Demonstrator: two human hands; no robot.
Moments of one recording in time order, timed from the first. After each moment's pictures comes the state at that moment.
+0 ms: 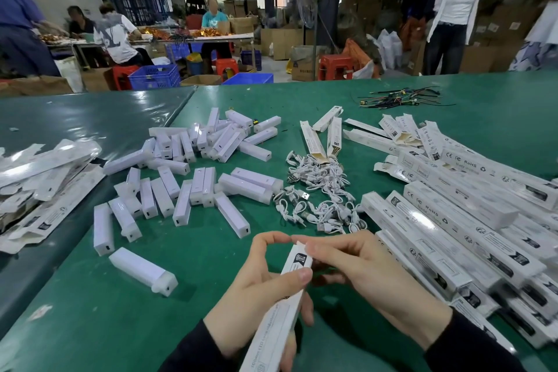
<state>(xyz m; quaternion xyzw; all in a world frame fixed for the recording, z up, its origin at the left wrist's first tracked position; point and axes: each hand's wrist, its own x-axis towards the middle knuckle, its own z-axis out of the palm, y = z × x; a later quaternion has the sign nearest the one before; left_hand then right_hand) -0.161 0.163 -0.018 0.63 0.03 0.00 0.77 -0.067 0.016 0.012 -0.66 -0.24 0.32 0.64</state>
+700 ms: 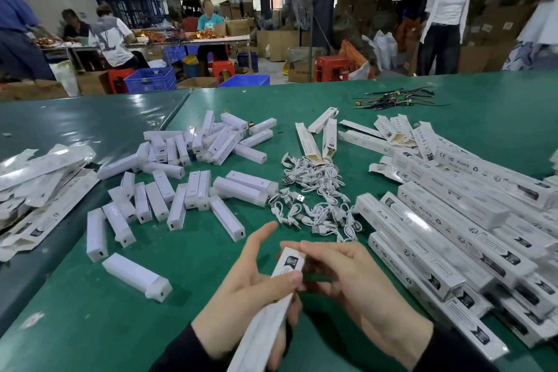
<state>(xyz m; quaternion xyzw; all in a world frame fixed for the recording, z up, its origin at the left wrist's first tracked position) -0.162 0.165 -0.011 0.64 0.03 0.01 0.76 -0.076 0.022 0.003 -0.58 -0.18 0.34 0.71</state>
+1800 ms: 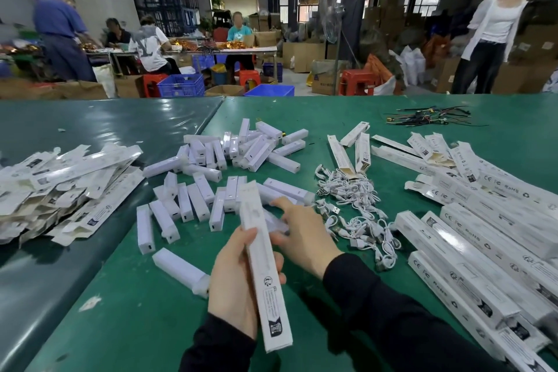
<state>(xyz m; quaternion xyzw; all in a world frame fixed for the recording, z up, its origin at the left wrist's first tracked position) -0.164 0.190 0.001 0.39 0.19 0.25 0.86 -0.035 0.150 -0.018 -0.85 -0.42 0.02 0.31</state>
